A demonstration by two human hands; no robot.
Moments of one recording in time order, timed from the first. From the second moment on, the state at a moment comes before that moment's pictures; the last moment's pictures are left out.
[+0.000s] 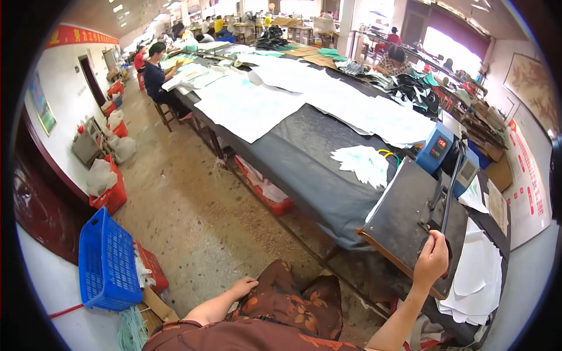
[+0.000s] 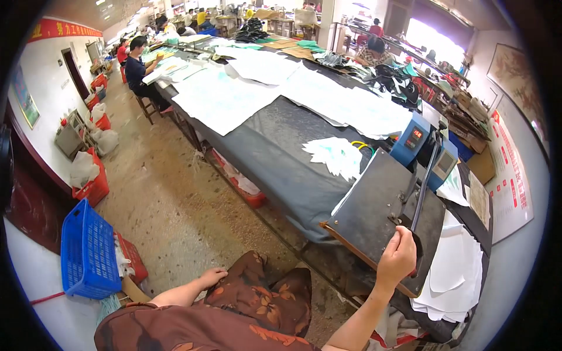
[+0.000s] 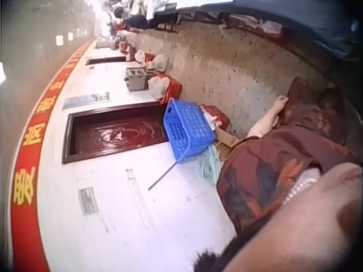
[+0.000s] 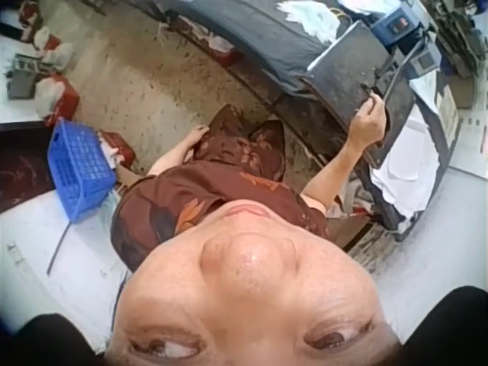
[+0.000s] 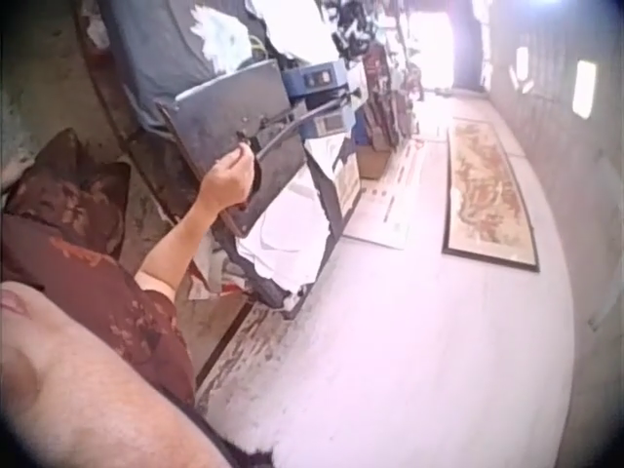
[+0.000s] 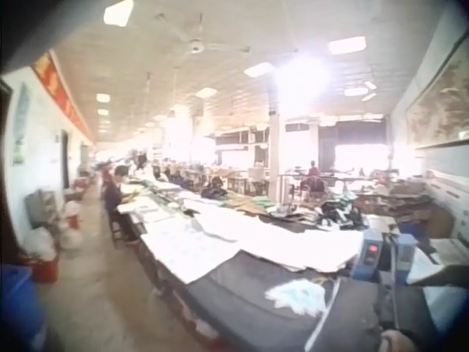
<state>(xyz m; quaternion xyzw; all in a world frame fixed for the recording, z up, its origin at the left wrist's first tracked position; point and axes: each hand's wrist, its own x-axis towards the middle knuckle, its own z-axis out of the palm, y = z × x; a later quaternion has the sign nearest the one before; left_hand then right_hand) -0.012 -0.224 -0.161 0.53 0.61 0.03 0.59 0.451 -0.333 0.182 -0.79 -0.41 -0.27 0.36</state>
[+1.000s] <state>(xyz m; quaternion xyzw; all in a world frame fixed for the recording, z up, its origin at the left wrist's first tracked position) -0.011 -0.217 -0.164 0.47 0.62 0.04 0.62 0.456 -0.338 0.182 -0.79 -0.40 -0.29 0.37</state>
